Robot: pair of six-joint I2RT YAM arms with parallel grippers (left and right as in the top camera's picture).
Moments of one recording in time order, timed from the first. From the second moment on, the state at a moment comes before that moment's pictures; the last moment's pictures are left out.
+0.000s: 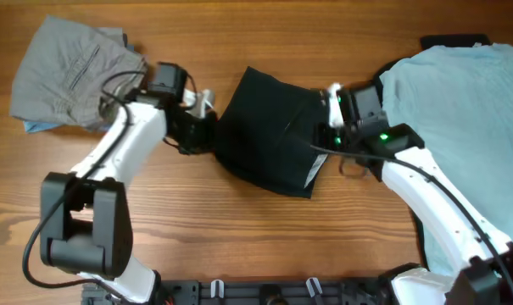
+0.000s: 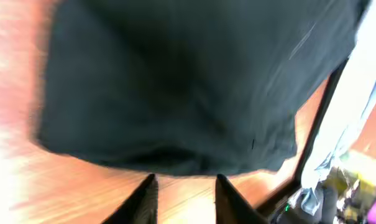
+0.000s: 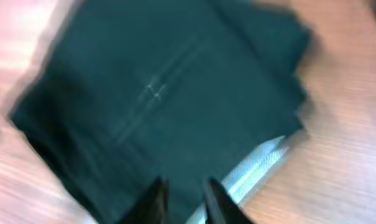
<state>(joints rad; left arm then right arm) -0.20 1.77 1.19 -0.83 0.61 -0.30 0.34 1.44 0.98 -0.53 -0.17 0.24</state>
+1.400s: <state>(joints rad) -0.39 1.96 0.93 0.15 0.46 -0.98 0.34 1.82 1.00 -0.47 -0.31 0.20</state>
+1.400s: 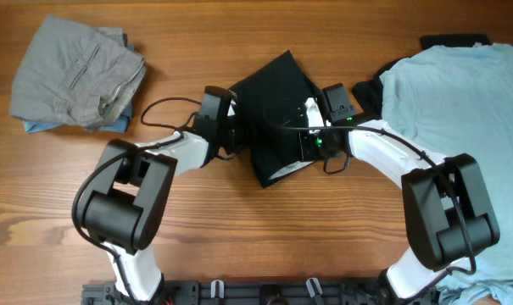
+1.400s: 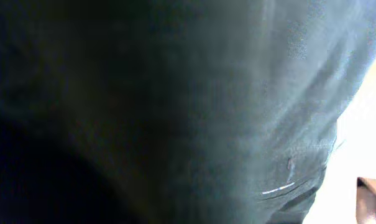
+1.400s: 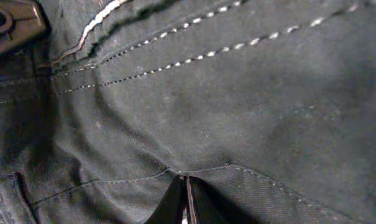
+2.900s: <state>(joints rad) 0.36 0.94 1.22 -0.92 0.71 0.12 0.34 1.00 1.33 -0.73 -0.15 0.16</state>
